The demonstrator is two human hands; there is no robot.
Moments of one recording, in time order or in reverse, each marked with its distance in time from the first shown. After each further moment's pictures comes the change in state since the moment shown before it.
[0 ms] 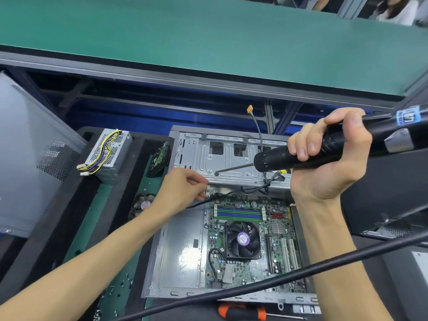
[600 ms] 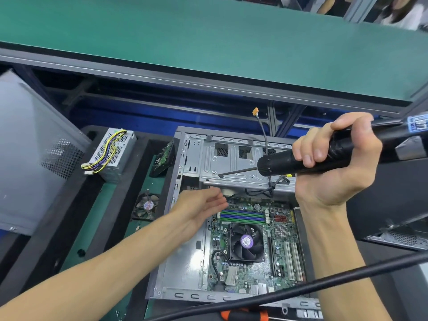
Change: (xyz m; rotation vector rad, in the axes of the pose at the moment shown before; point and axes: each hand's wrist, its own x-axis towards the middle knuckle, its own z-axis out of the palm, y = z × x) left_hand -0.013 -0.010 0.028 -0.914 -0.050 -0.484; right_hand -0.003 0.003 0.007 -0.011 -0.018 -0.003
